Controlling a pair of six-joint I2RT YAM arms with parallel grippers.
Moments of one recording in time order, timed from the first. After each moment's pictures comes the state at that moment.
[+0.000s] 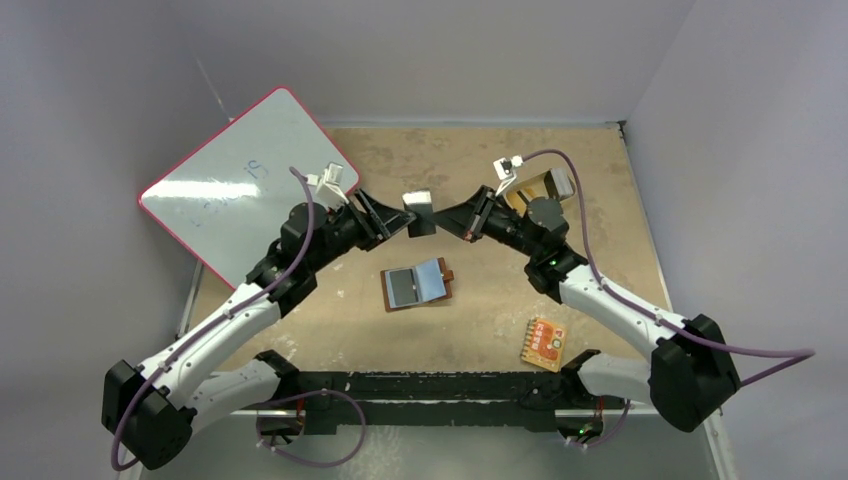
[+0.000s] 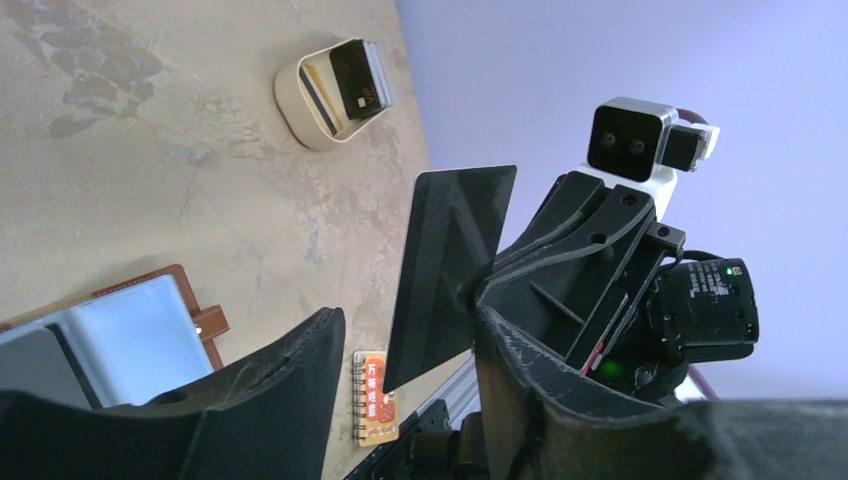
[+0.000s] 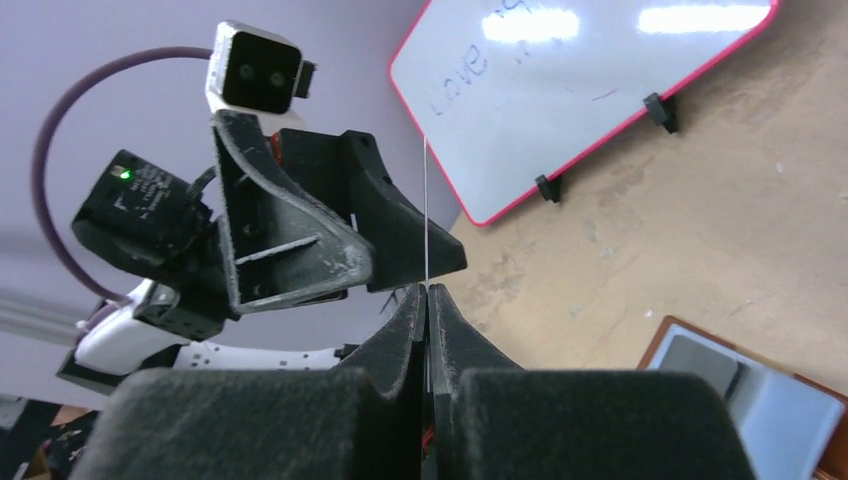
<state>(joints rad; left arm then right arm) -0.60 0.98 0.75 0.07 0.16 -1.05 0.56 1.20 0.71 0.53 -0.45 0.98</state>
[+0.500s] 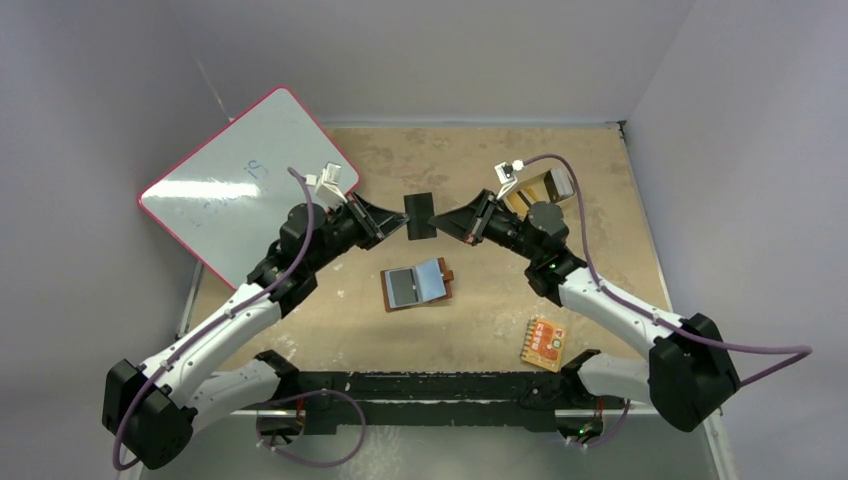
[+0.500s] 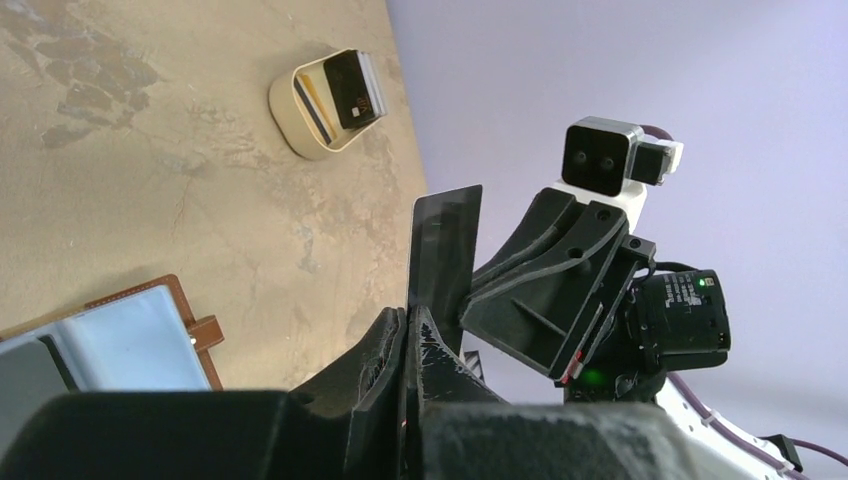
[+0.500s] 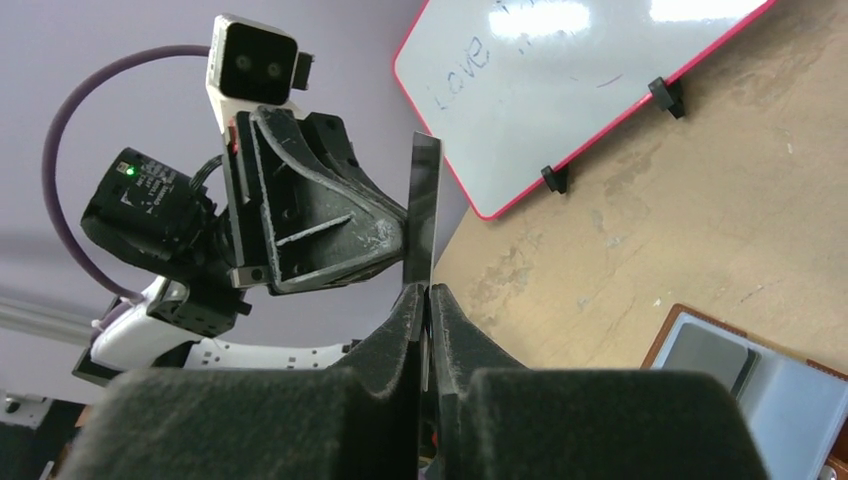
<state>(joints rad) -0.59 0.99 0.74 0.11 0.16 -1.06 0.57 1.20 0.67 0.59 -0.47 1.03</state>
